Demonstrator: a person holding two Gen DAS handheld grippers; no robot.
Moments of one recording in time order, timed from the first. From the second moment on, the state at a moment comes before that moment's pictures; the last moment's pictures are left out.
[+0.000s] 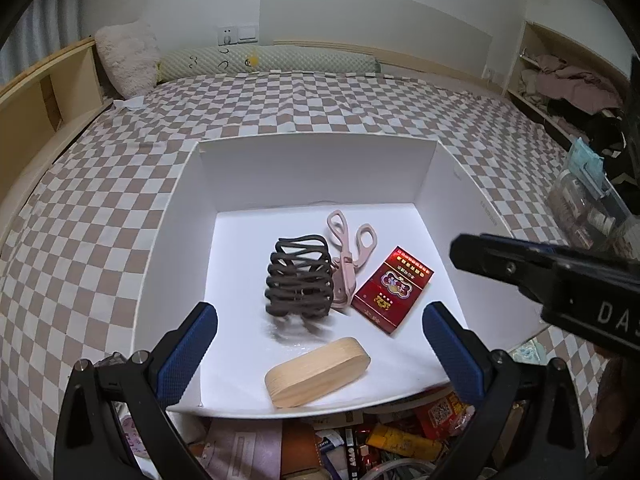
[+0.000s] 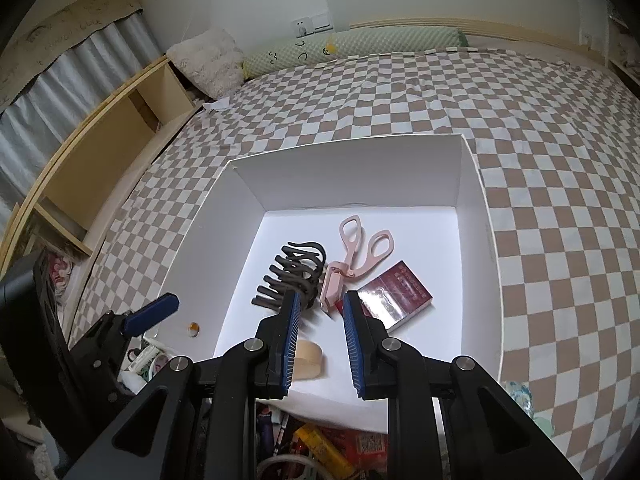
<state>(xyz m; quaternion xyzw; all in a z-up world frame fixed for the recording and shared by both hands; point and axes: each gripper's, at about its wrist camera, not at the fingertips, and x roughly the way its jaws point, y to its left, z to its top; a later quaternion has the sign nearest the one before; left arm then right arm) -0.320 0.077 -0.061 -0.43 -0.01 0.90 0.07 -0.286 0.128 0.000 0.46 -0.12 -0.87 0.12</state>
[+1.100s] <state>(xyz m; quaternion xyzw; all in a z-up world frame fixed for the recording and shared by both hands) -0.223 0.041 0.005 -0.37 -0.02 0.93 0.08 -0.163 0.152 0.044 0.37 -0.06 -0.93 0.05</state>
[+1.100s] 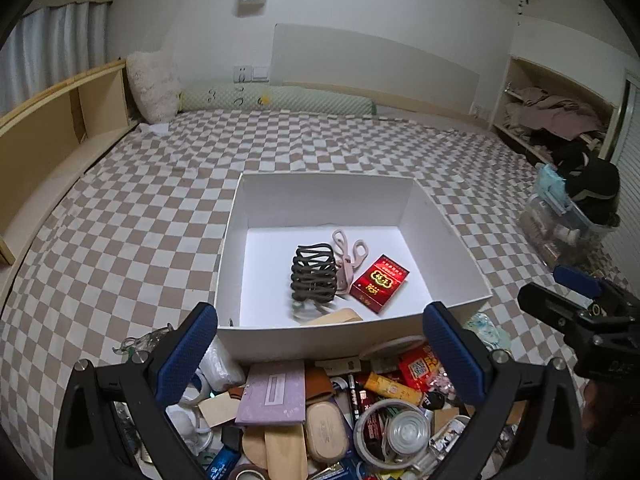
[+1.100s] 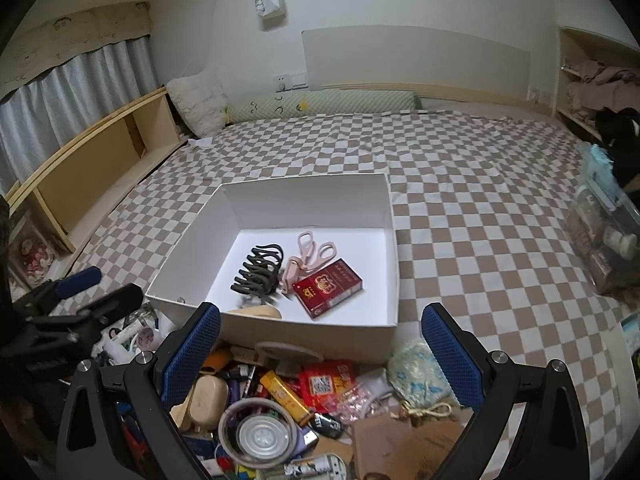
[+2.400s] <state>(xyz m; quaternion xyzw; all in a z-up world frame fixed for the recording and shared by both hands) -0.086 0.007 -0.015 -0.31 -0.01 0.95 0.10 -0.027 0.121 -0.015 0.34 -0.01 -0.94 0.09</state>
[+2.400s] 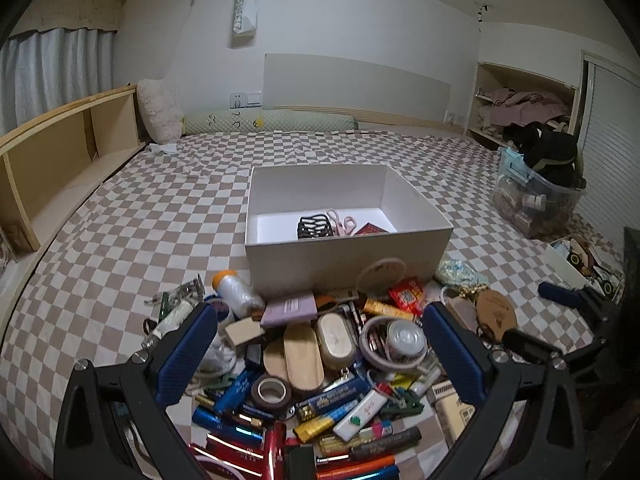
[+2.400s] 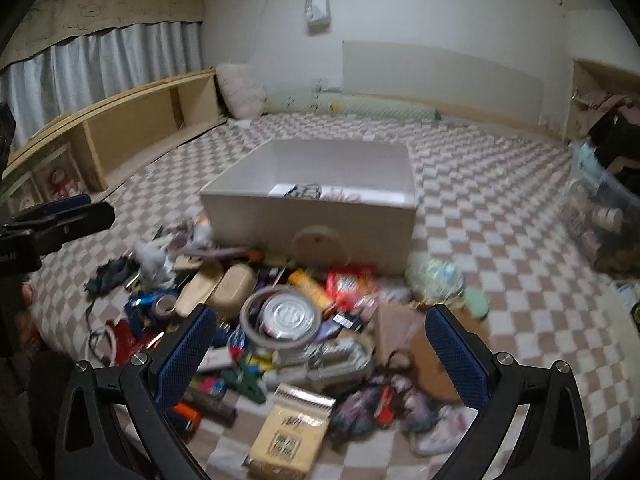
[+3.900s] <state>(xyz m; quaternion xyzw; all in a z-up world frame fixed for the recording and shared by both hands) -0.031 -0.099 -0.162 -0.51 -0.08 0.85 -0.03 -0.005 0.126 -0.082 0.41 -0.05 -0.91 0.09</state>
